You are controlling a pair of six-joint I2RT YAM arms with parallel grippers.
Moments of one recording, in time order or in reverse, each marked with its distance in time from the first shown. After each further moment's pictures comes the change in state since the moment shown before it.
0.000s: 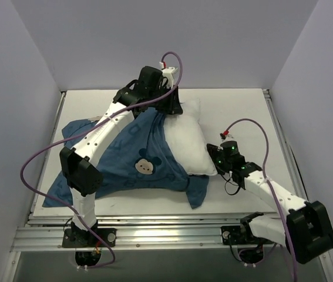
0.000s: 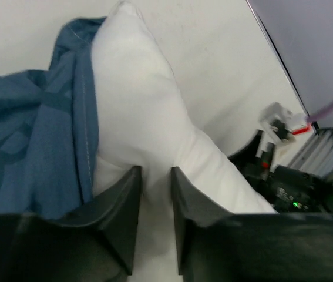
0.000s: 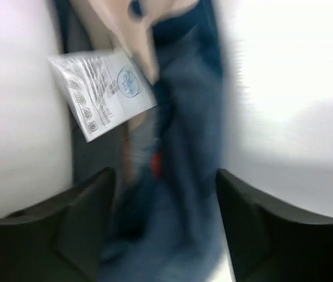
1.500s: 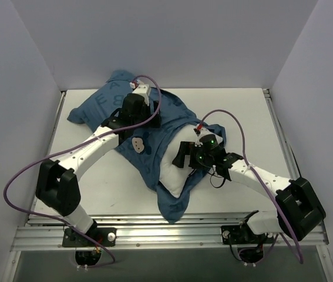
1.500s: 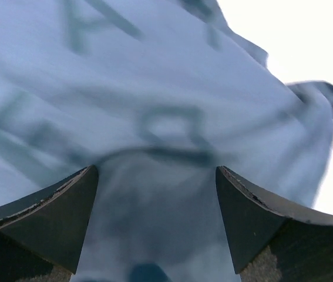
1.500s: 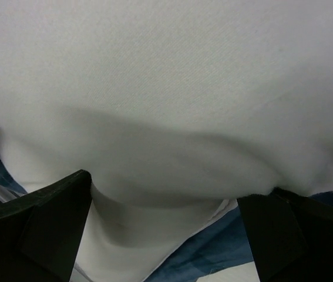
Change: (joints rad) left arm 0.066 -0.300 -0.706 0.468 -0.454 -0.011; right arm 0.178 0.151 0.171 -0.002 -0.013 -0.095
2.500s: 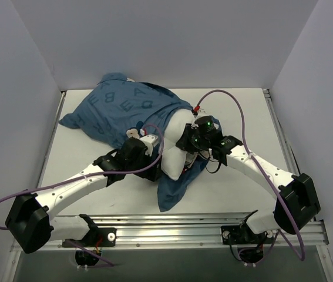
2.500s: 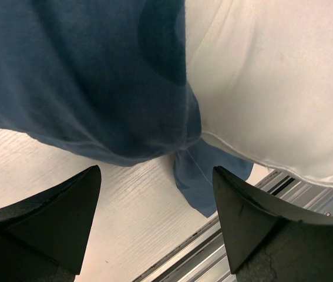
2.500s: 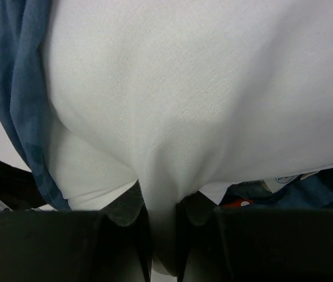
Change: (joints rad) left arm -0.226 -0.407 -0.529 -0.116 0.191 0.010; right arm 0.017 0.072 0.311 -0.166 0.084 0.034
